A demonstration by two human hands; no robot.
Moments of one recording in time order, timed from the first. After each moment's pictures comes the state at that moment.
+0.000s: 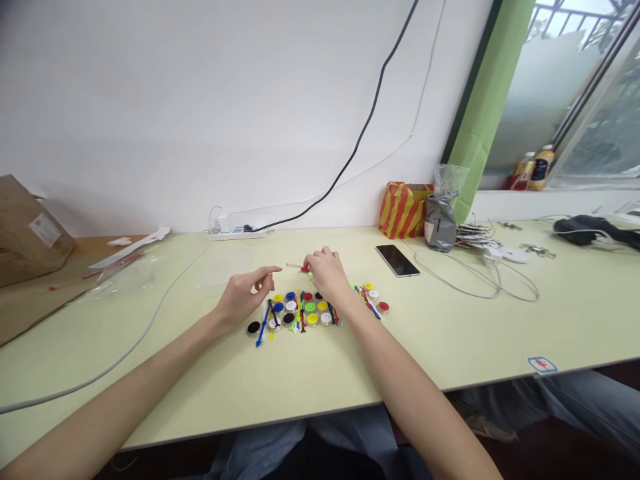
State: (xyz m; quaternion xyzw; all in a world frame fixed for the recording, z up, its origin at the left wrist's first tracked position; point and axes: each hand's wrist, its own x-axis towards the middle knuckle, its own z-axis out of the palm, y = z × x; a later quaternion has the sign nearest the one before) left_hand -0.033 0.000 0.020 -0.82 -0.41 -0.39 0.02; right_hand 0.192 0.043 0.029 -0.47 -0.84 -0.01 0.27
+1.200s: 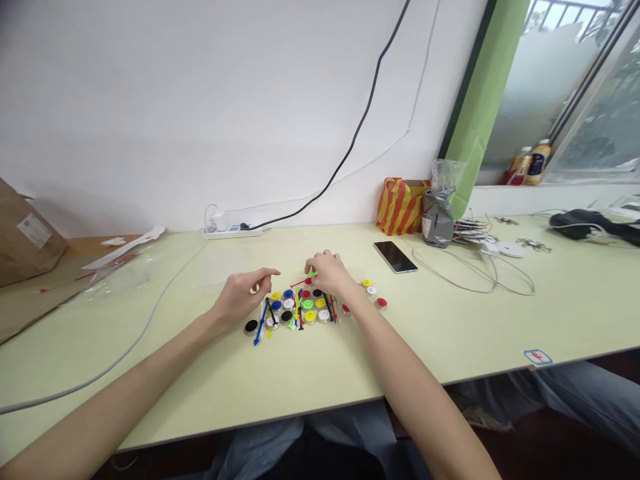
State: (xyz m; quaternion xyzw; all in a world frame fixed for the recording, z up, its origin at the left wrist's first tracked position) left_hand -0.033 0.000 0.020 -0.83 -0.42 -0.36 0.03; right_hand 0.206 0.047 0.028 -0.46 -0.86 0.05 0.19
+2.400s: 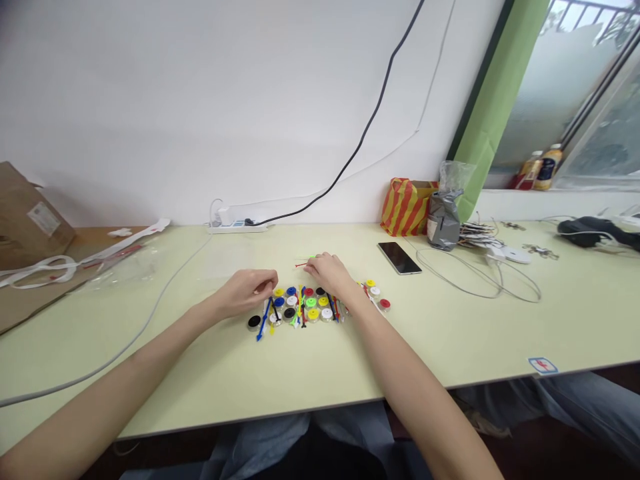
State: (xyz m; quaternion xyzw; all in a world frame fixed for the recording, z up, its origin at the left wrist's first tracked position) left_hand -0.036 -0.004 0.041 -0.88 -0.43 -0.18 -0.05; right_hand 0.200 0.057 0.018 -0.45 -0.88 0.01 0.18
